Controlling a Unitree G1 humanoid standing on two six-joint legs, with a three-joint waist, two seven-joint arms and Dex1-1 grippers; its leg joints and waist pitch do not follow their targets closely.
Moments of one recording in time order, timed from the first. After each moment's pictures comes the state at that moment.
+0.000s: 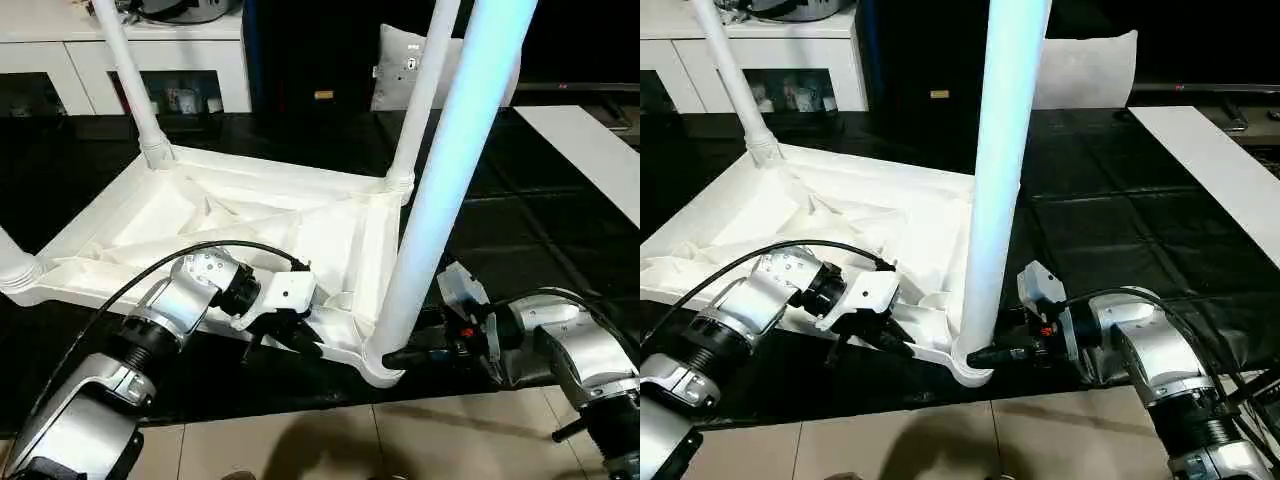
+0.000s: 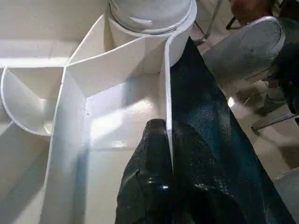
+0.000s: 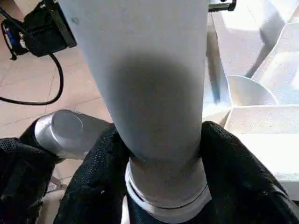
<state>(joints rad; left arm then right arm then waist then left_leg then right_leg) -0.67 0.42 -0.45 0.59 0.04 -0.05 -1.51 -0.35 -0.55 0.20 0.24 0.28 0.24 1.44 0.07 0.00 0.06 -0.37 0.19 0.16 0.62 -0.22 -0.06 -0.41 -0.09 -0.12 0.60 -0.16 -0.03</state>
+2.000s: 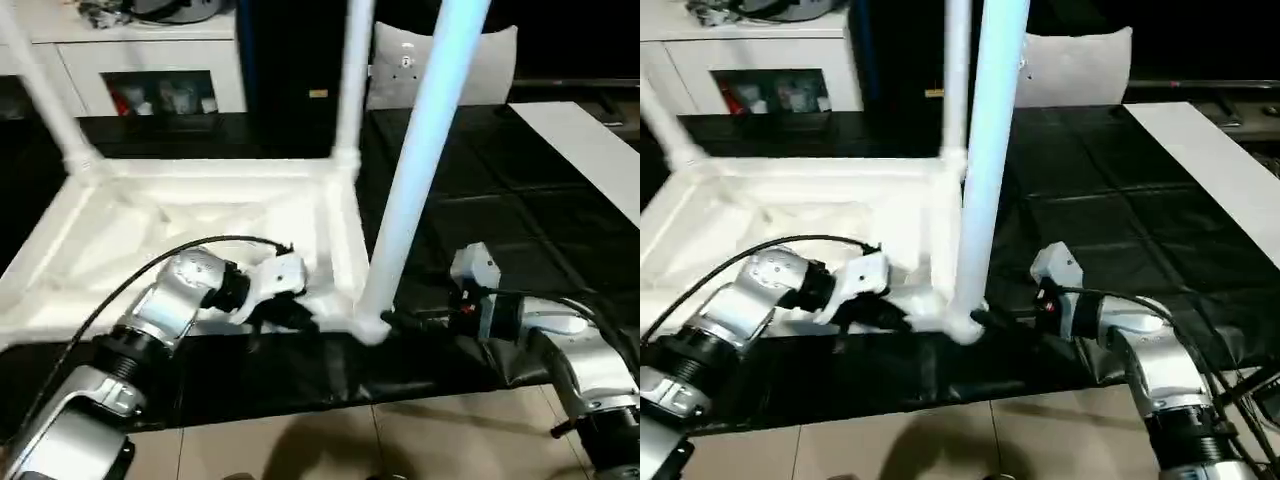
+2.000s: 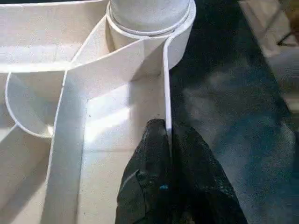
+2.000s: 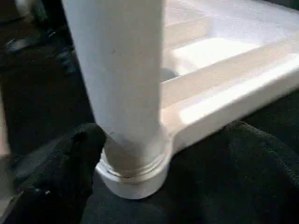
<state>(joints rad) -0.62 0.44 -0.39 0.50 0.05 0.07 -1.36 -0.29 -0.48 0.11 0.25 0.23 0.16 1.13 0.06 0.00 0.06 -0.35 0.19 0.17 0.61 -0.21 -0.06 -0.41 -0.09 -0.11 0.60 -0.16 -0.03</state>
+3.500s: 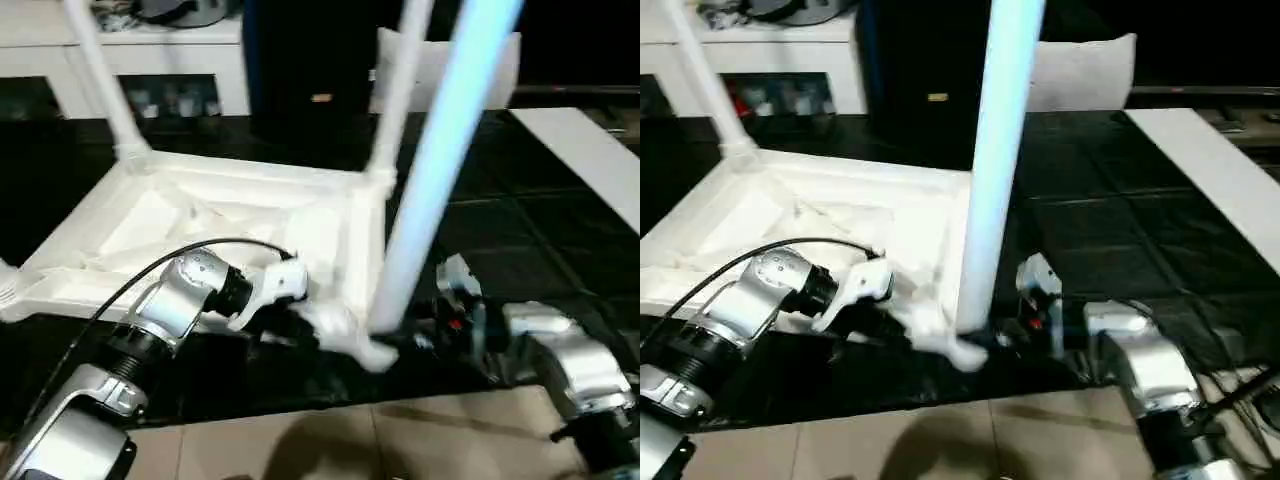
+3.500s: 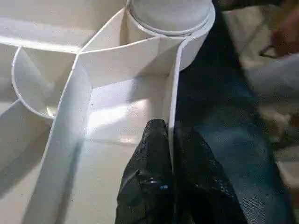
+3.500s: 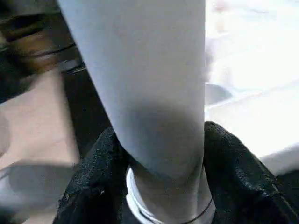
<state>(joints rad) -0.62 0.40 -0.38 0.48 0.04 0.25 -1.31 -0.28 -0.39 0.11 0.20 0.28 0.32 1.10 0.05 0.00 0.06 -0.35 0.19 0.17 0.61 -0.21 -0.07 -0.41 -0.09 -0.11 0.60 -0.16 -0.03</state>
